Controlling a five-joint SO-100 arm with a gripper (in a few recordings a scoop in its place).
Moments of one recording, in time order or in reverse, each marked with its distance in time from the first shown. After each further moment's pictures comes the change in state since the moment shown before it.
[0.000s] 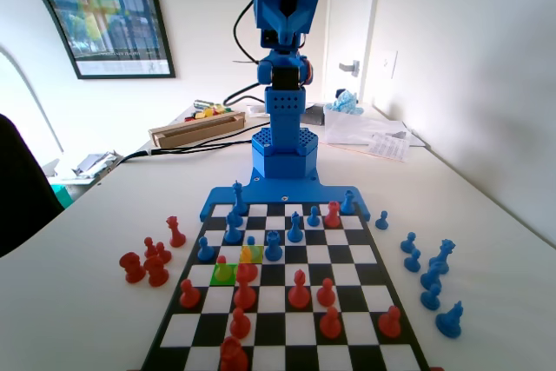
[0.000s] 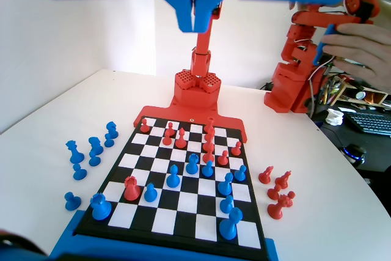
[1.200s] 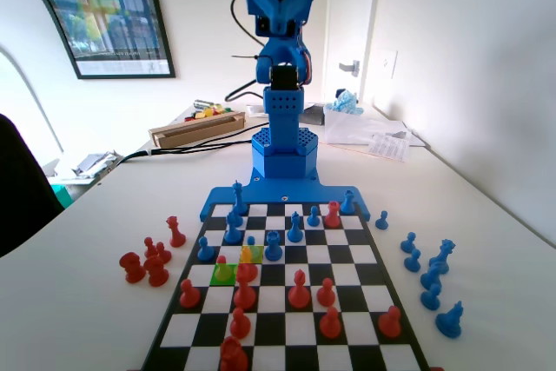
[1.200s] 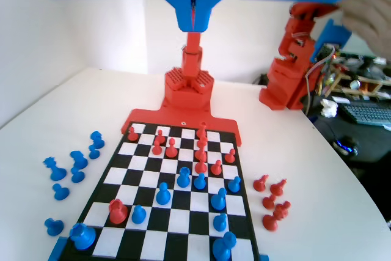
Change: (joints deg) arm 3.4 -20.8 -9.0 -7.8 0.0
